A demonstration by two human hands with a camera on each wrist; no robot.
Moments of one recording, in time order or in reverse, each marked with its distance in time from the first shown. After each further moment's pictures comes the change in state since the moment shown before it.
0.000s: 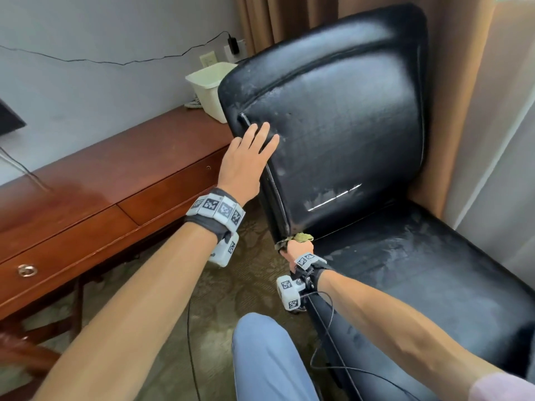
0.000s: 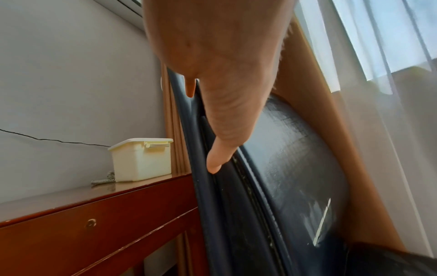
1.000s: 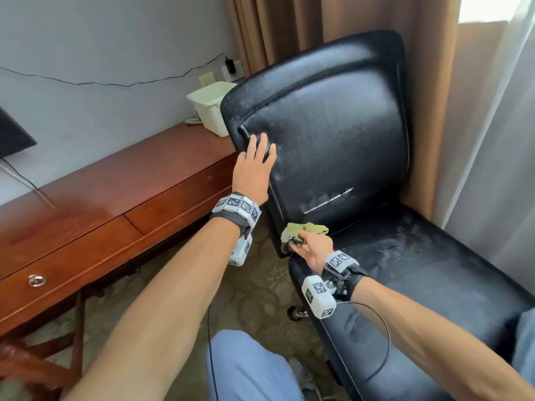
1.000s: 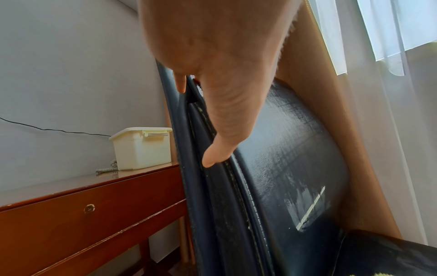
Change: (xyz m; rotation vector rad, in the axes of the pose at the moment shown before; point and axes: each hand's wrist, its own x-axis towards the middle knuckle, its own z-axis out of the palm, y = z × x) left_hand 0.005 0.024 -0.005 -0.084 -0.027 -0.081; right_hand -0.094 -0.056 -0.051 0.445 -0.056 -0.022
